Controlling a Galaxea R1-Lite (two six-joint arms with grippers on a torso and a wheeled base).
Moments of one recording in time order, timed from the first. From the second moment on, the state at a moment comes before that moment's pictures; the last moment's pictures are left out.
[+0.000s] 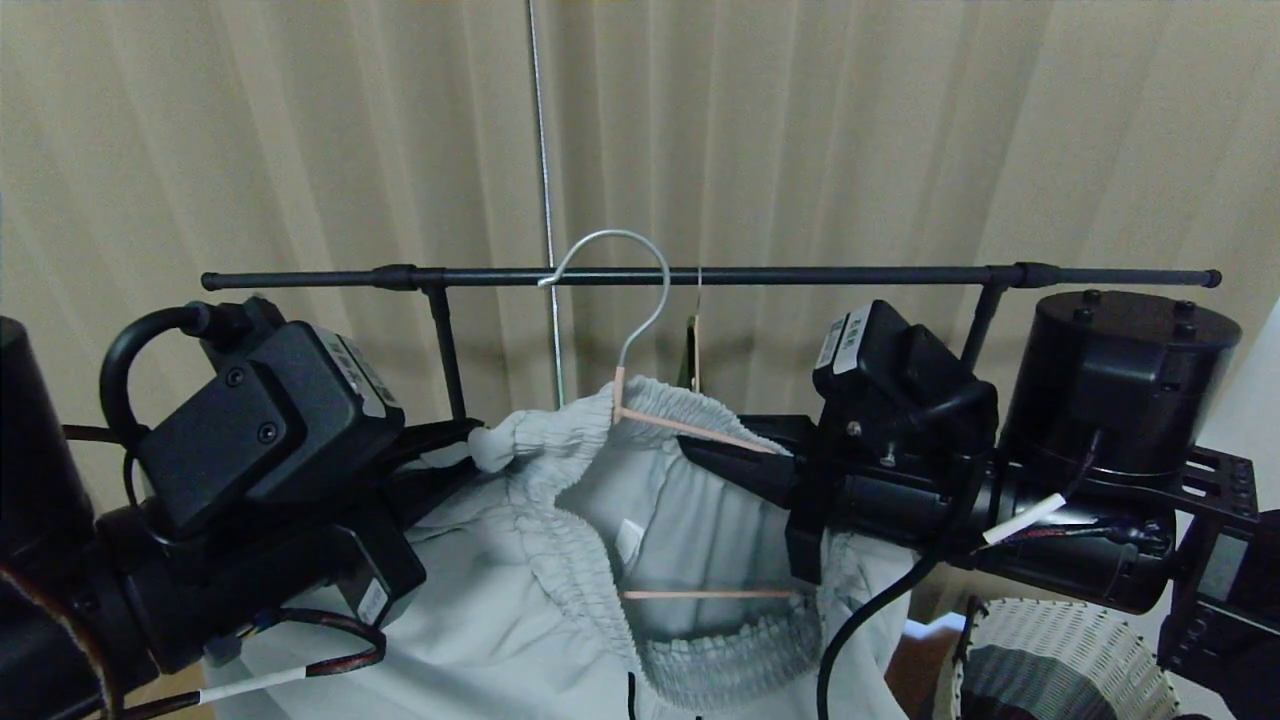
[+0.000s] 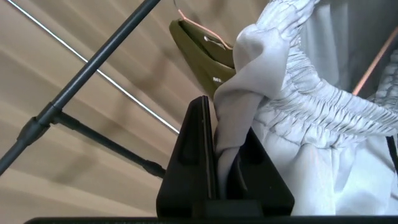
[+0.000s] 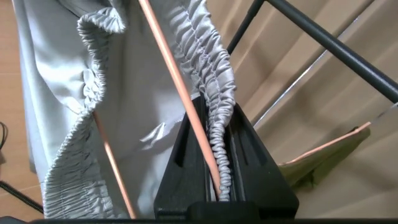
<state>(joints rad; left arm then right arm) -0.69 1.27 -0.61 -0.47 0.07 0.56 0.75 1.64 -0.77 -0.72 0.26 -0.30</state>
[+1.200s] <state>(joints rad) -0.59 1.10 -0.42 -0.47 0.04 0.41 0.58 1.40 -0.63 -0.68 0.24 -0.37</state>
